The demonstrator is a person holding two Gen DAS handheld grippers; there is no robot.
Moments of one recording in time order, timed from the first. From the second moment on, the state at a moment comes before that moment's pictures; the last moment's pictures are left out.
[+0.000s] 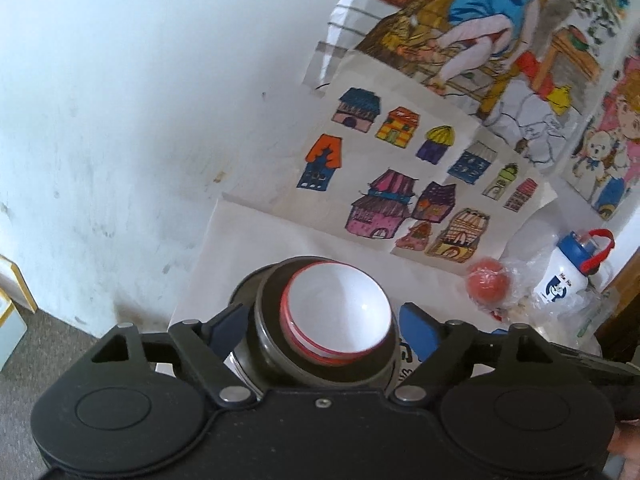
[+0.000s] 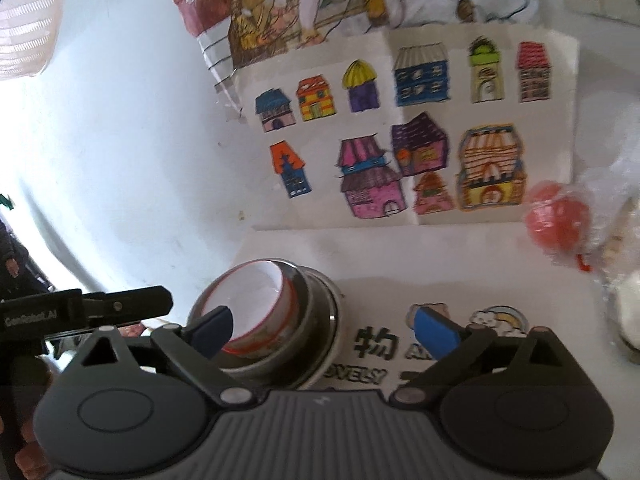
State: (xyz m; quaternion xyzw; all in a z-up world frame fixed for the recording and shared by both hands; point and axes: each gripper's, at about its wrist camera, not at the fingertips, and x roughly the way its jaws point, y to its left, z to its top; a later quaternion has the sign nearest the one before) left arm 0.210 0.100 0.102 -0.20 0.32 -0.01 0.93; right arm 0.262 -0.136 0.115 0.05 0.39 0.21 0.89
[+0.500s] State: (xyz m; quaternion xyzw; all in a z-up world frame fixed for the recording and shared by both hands) left arm 0.166 0.069 0.088 -0.16 0.27 0.01 0.95; right arm 0.196 -0.165 0.127 0.04 0.32 0.16 0.93
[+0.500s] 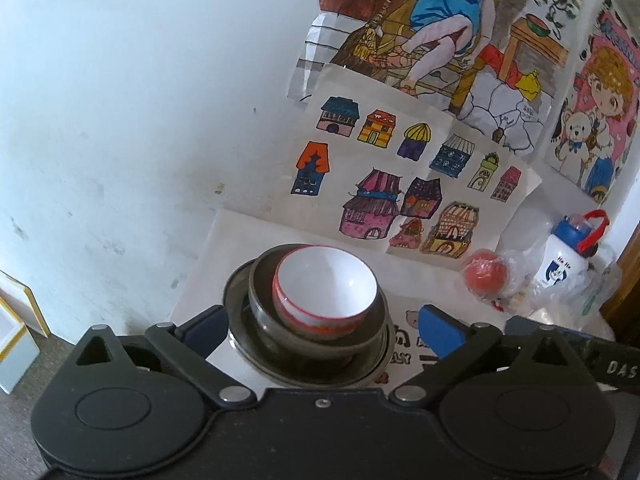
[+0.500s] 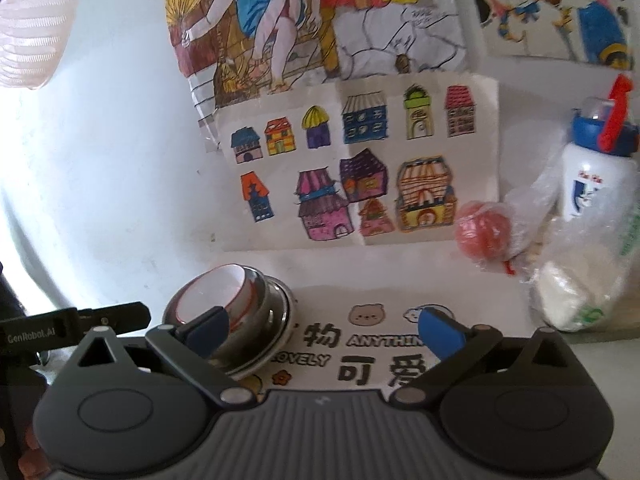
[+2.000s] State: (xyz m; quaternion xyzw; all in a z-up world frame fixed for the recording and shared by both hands) left arm 0.098 0.049 0.032 -0.10 0.22 0.06 0.97; right arm 0.102 -0.188 0.083 -0.02 0.24 0.07 0.97
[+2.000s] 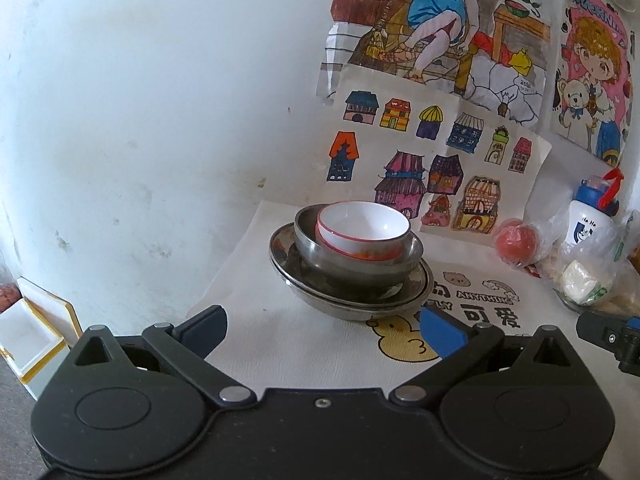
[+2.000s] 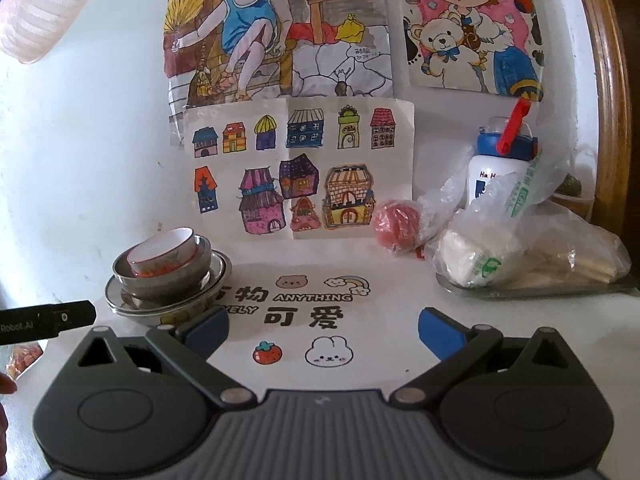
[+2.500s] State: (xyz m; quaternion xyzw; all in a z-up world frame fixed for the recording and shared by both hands) left arm 0.095 0.046 0.024 -0.10 0.23 0.07 0.97; right arm 0.098 -0.189 0.075 -0.02 0.25 0.07 0.97
